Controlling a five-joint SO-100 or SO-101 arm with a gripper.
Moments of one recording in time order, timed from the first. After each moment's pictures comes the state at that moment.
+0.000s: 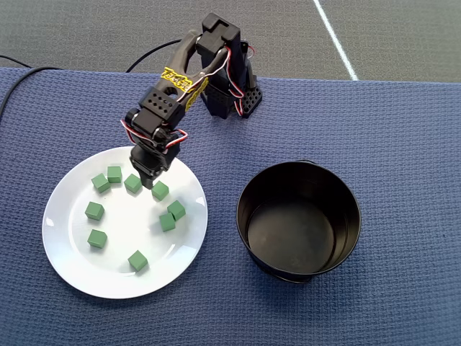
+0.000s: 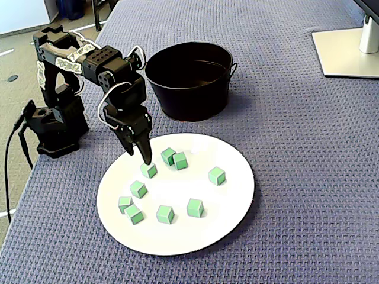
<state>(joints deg) 29.7 79.5 90.6 80.7 13.8</state>
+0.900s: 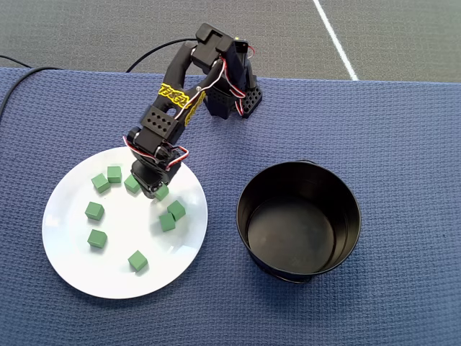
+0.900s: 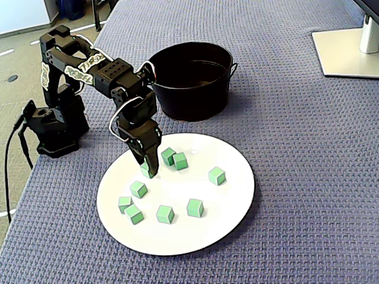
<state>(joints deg) 27.1 72.4 91.6 71.9 21.1</state>
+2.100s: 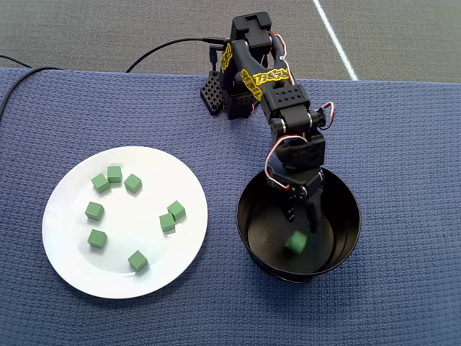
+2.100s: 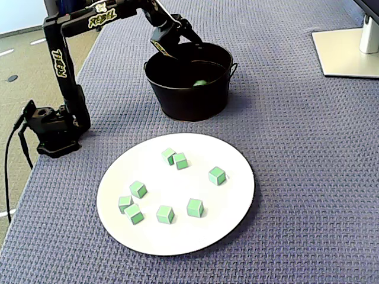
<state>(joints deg) -23.7 87.9 82.4 62.1 -20.6</state>
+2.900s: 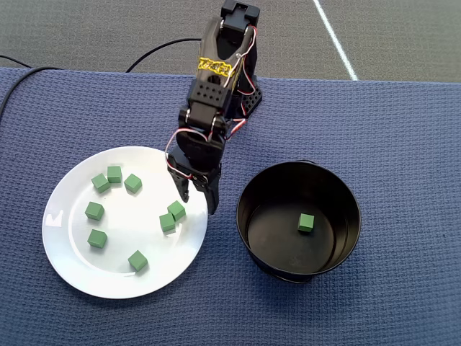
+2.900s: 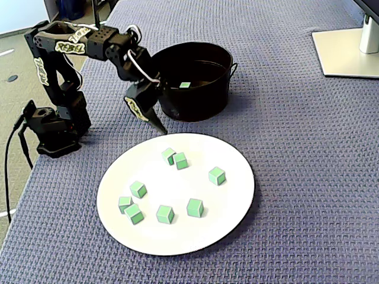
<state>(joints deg) 11.8 99.0 113.2 51.2 -67.0</state>
